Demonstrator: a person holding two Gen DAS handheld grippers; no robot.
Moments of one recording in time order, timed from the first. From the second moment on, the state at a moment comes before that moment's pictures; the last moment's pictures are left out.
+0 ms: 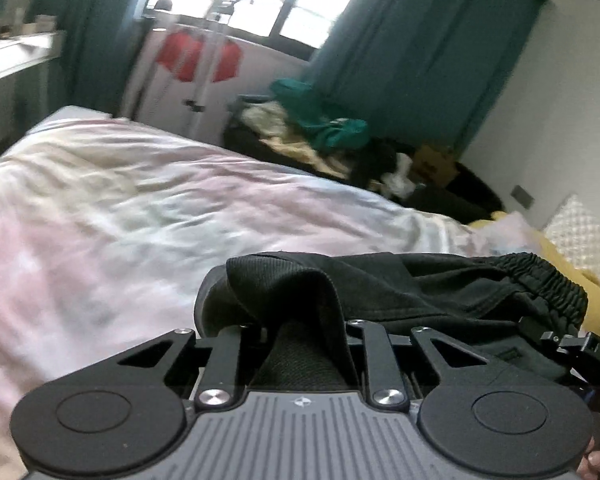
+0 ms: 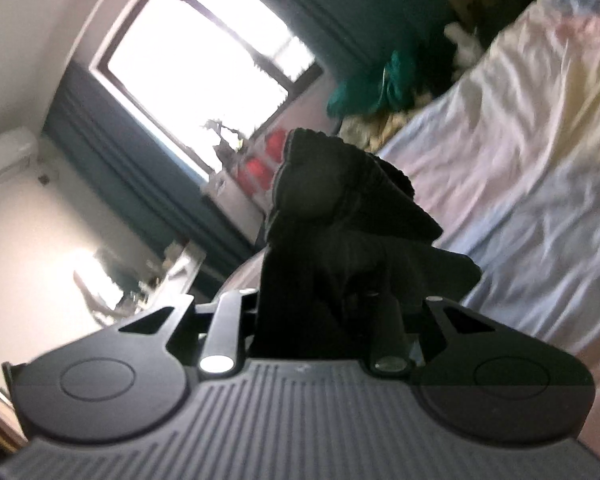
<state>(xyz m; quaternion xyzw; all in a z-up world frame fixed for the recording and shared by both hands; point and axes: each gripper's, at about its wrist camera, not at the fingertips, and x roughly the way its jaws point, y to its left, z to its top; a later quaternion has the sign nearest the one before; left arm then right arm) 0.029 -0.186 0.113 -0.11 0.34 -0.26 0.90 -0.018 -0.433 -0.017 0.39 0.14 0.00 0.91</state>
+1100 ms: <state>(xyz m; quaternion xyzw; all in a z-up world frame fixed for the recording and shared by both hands) 0.059 -0.409 0.054 0.05 0.34 -0.37 0.86 -0.054 -0.584 -0.104 0.37 0.22 -0.31 0.85</state>
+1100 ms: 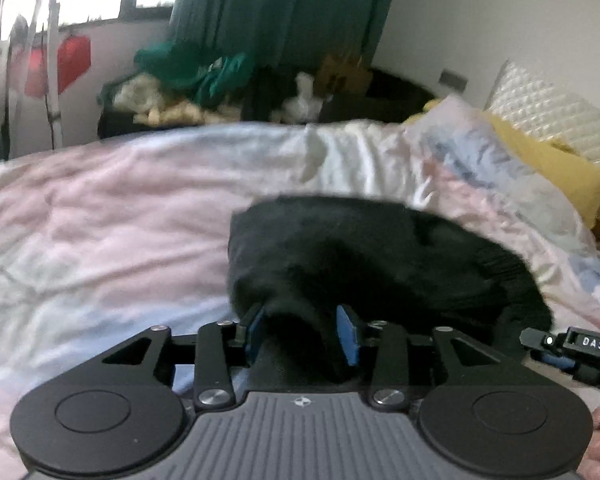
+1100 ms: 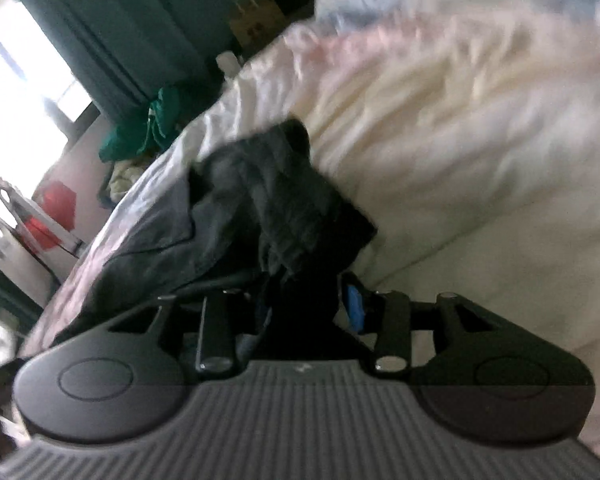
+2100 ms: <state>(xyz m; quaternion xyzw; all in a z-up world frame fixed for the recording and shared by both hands) -0.181 -0.236 0.170 0.10 0.15 -0.31 0.93 -0.154 -0.340 0.069 0.10 0.09 -0.27 0.95</state>
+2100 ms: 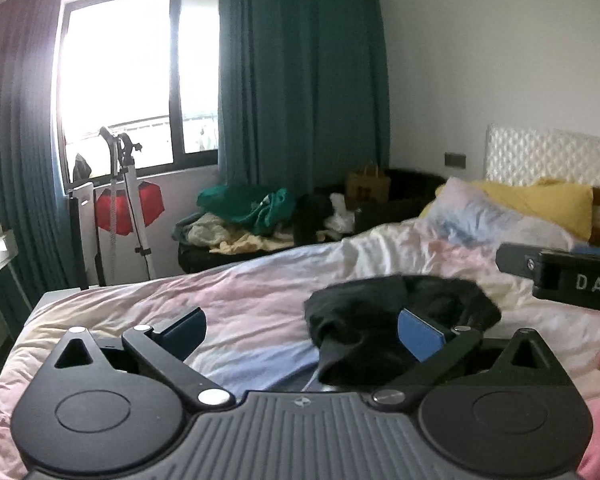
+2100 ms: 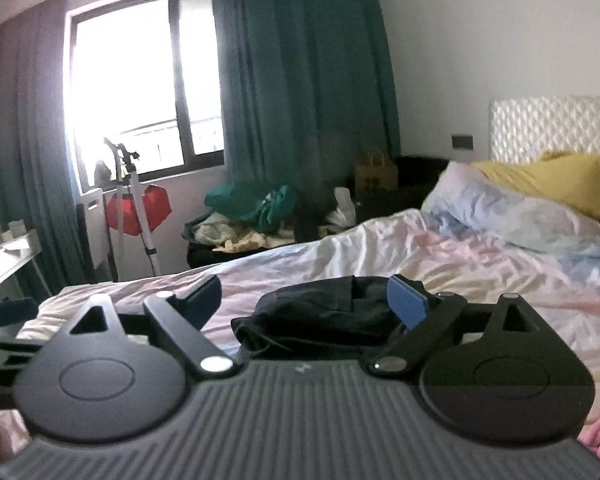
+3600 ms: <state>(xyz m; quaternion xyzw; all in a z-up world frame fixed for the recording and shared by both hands) -0.125 -0.235 0.104 0.09 0.20 -0.30 0.93 -0.095 -0.336 -0.030 0.09 0.15 -0.30 0.94</state>
